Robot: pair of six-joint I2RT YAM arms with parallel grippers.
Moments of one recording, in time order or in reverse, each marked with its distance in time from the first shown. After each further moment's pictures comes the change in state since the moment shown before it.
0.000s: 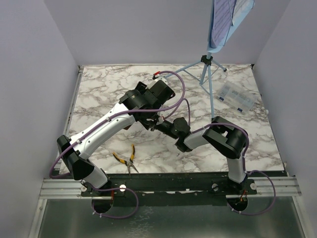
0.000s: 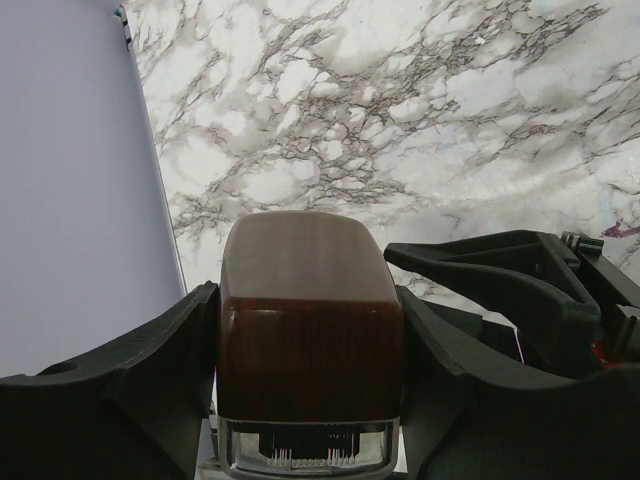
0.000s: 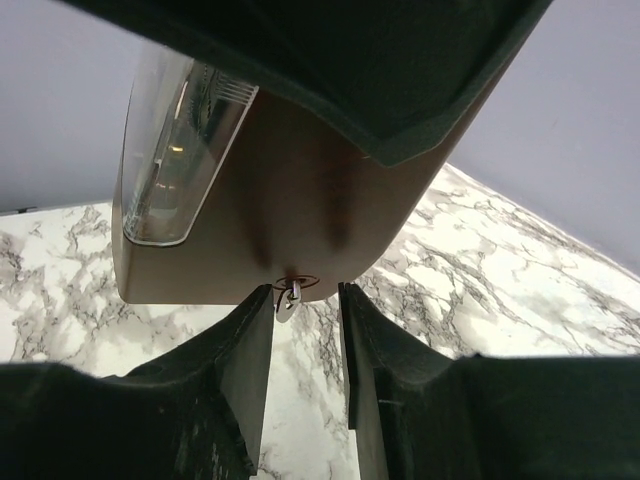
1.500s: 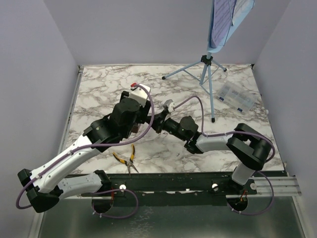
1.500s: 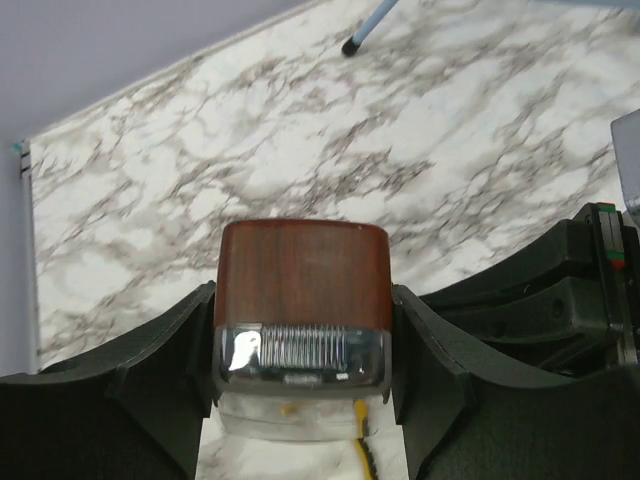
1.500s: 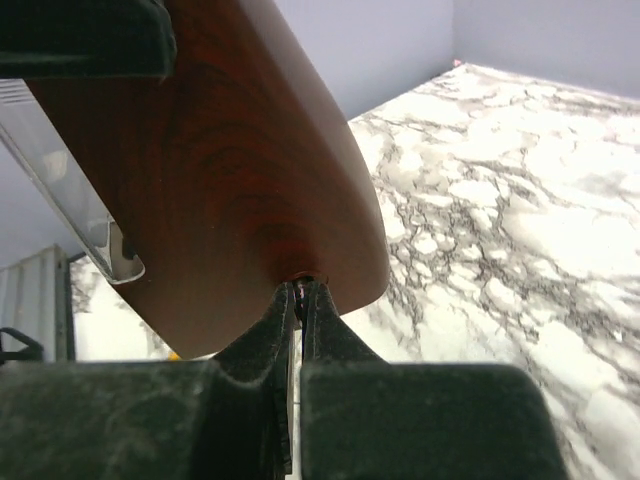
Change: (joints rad) left arm -0.008 -0.468 -0.475 0.532 0.164 0.116; right arm -0.003 -0.241 -0.100 -0.268 0.087 0.298
